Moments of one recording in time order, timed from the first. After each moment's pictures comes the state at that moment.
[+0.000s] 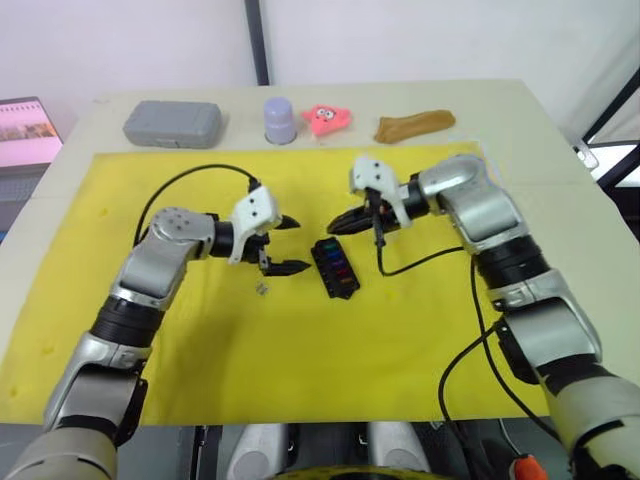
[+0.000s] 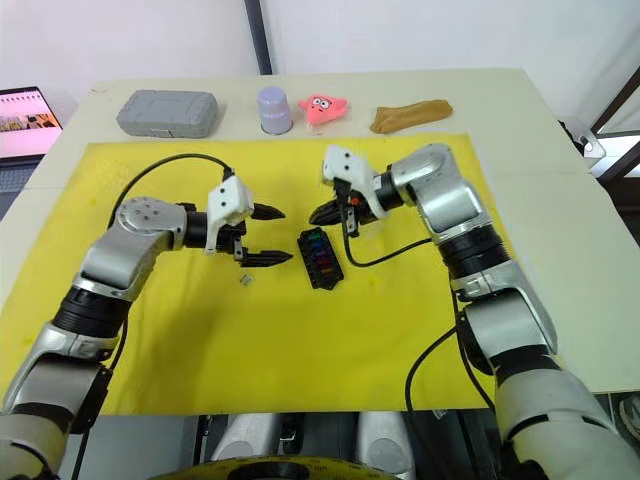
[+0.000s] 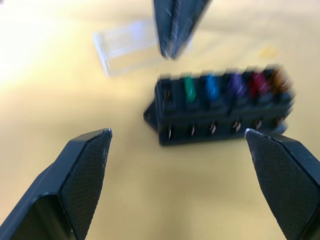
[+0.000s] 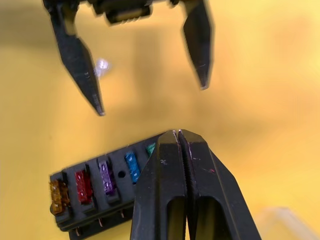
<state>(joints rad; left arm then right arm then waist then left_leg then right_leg) -0.63 0.60 -0.18 -0.01 -0.25 0.47 -1.15 -0.98 -0.51 0.26 0.27 0.09 0.50 1.37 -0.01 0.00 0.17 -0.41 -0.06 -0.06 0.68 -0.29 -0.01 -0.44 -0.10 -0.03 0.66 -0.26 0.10</state>
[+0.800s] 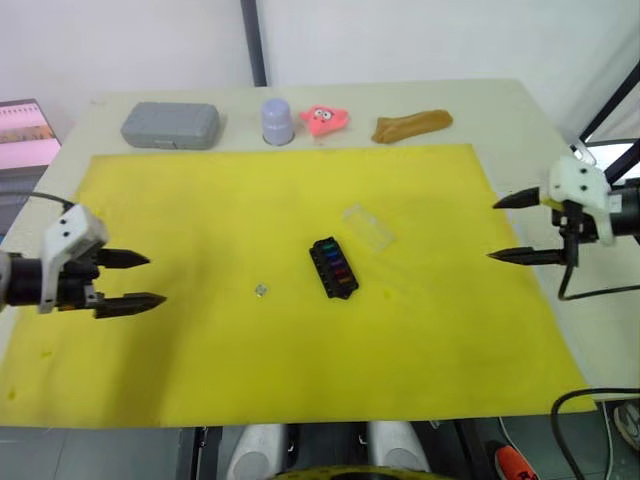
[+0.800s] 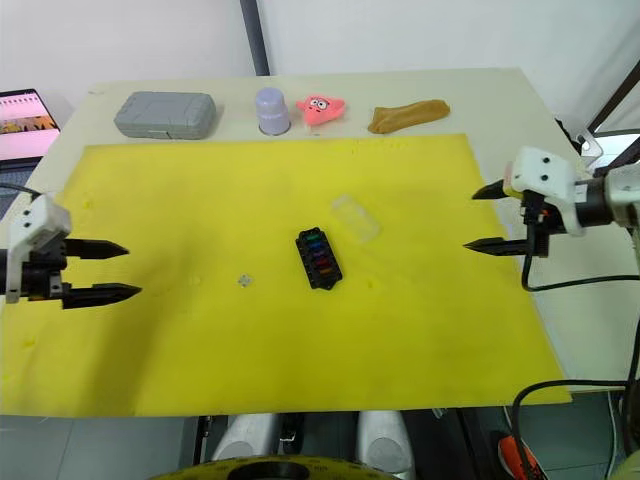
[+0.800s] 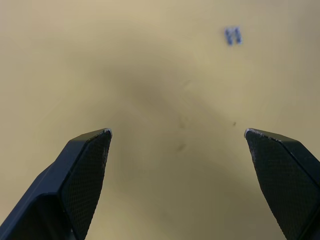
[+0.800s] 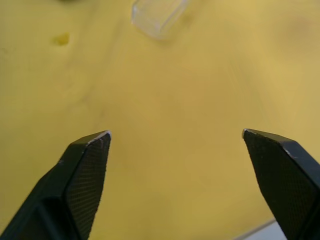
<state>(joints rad) -0.05 1.18 0.35 -0.07 -0.46 0.62 -1.34 -0.54 -1.15 -0.06 0.17 0.19 0.27 1.47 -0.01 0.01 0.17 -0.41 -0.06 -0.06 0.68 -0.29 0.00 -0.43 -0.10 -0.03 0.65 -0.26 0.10</state>
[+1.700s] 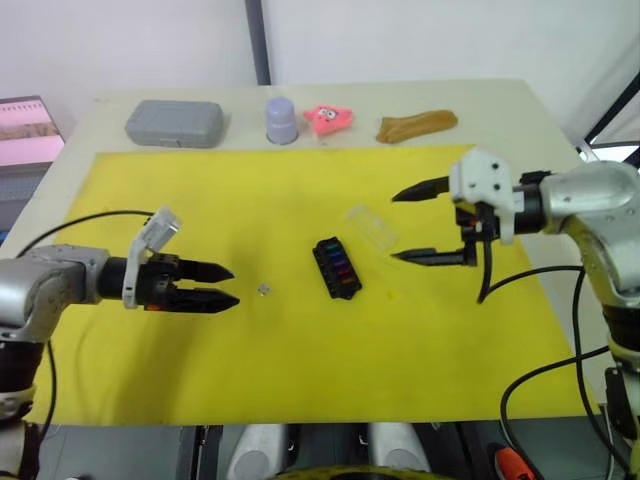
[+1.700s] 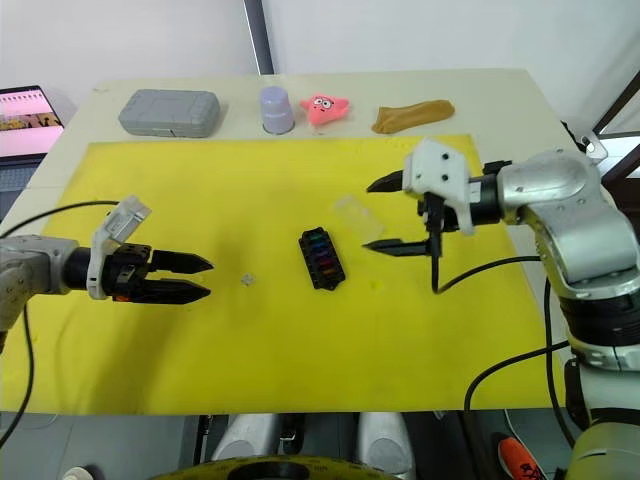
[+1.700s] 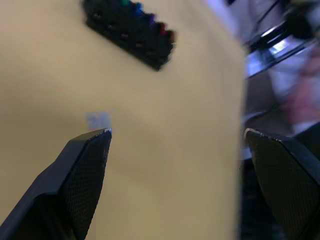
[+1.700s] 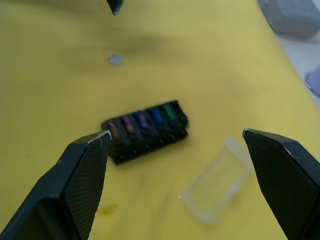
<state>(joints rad) -0.39 0.97 0.05 -0.06 -0.83 1.20 -1.35 -0.63 -0.90 0.08 -0.37 0.38 0.58 1.26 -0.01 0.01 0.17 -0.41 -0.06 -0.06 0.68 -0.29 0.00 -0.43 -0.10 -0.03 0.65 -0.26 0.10</state>
